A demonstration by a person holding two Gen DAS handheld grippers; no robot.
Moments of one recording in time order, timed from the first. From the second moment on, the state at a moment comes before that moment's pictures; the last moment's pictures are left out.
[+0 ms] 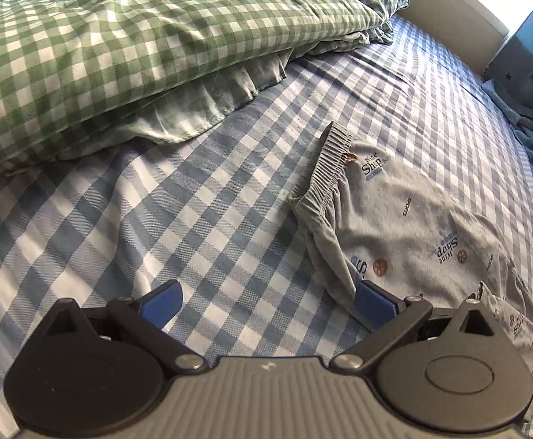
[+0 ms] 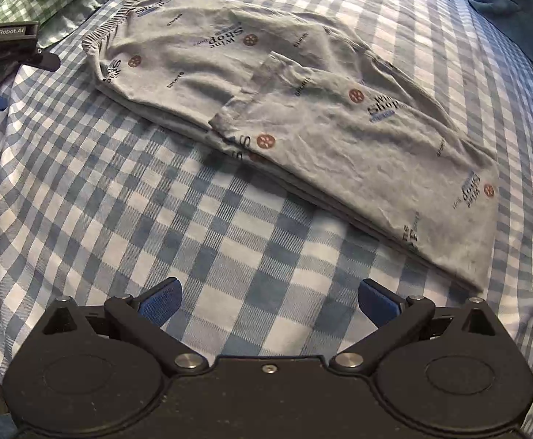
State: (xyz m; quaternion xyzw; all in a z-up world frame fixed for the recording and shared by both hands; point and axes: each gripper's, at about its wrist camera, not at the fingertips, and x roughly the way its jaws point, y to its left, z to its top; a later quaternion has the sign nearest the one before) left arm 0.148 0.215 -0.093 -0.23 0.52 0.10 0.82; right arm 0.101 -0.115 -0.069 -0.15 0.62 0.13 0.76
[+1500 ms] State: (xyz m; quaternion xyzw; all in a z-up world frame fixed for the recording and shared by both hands) left arm 0.210 0.223 -0.139 -0.35 0.44 0.13 0.81; right arm 0.144 -0.121 -0.076 -0.09 0.58 0.00 0.81
